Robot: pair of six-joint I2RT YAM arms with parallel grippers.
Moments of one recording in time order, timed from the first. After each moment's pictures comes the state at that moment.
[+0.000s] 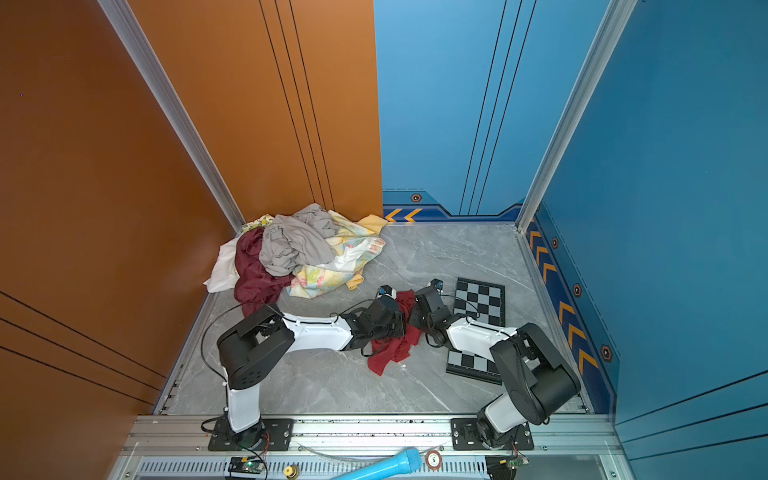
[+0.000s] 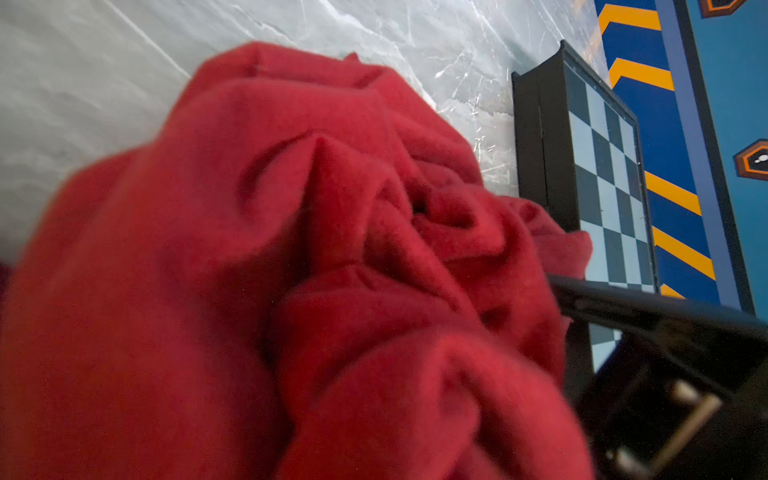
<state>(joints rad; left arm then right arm) -0.94 1.94 1.08 0.12 -0.04 -0.92 0.52 1.53 0.65 0.04 0.09 0.75</state>
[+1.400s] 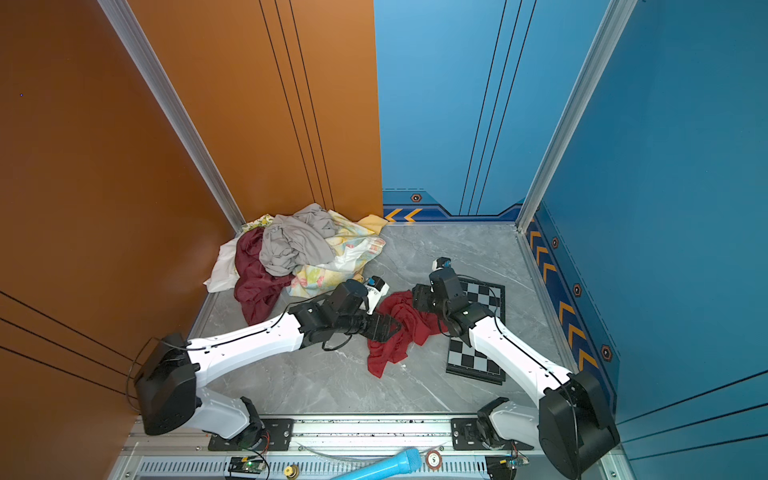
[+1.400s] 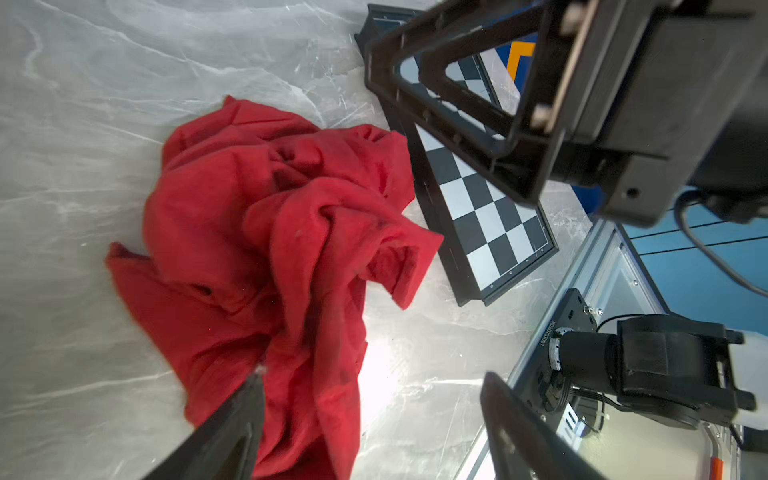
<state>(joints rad) -0.85 1.43 0.97 -0.27 0.20 -0.50 0.51 1.27 0.82 -0.25 0.06 0.54</state>
